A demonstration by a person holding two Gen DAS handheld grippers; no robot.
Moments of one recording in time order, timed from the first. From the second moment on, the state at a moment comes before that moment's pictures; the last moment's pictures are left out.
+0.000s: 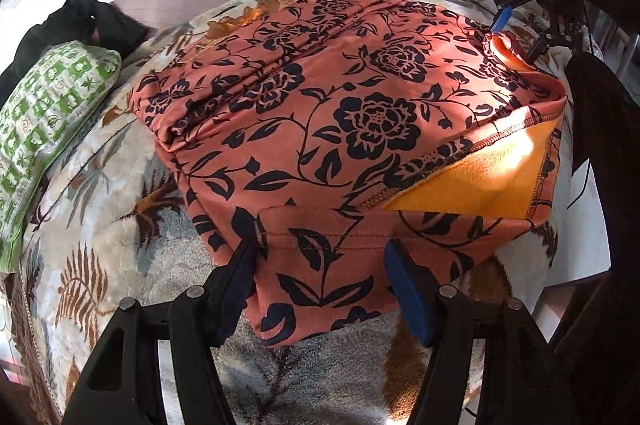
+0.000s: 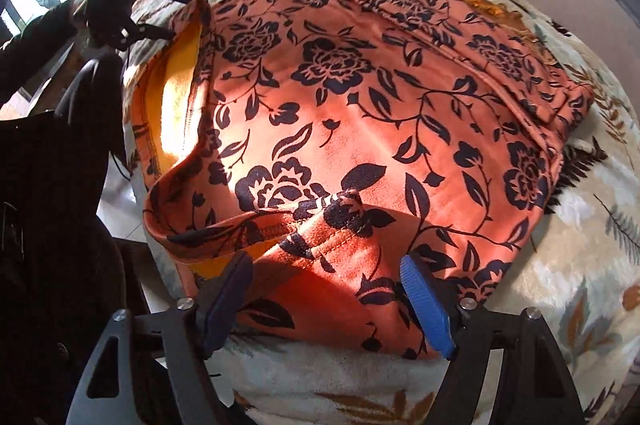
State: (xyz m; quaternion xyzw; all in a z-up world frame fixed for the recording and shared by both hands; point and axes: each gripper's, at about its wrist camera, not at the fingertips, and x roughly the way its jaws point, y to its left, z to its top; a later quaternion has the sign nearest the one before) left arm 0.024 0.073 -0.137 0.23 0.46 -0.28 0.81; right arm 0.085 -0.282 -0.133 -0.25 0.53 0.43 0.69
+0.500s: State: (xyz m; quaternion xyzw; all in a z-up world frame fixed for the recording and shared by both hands) left arm 0.033 0.082 -0.124 0.20 0.48 -0.32 0.79; right arm 0.107 -0.314 -0.121 -0.10 0.59 0.43 0.67
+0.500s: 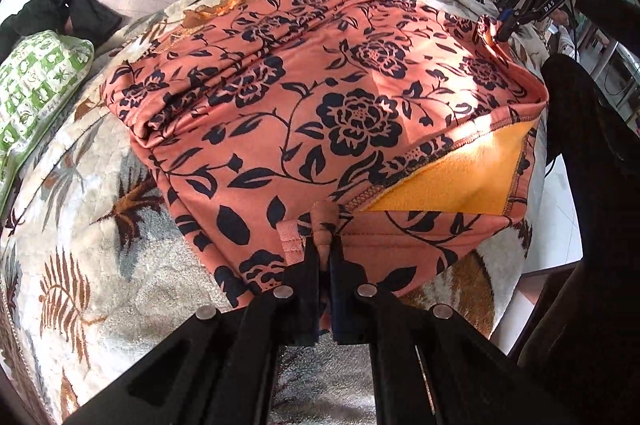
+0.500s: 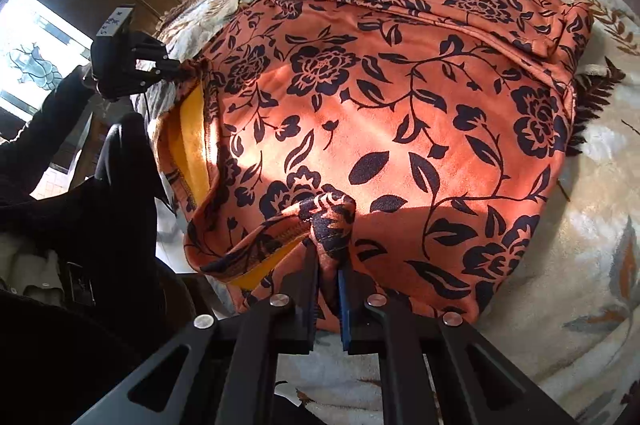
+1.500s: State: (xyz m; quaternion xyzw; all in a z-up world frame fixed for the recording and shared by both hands) left arm 0.211 0.196 -0.081 -0.05 0.36 0.03 0.93; right arm 0.263 -0.394 -0.093 0.17 0.45 0.14 0.87
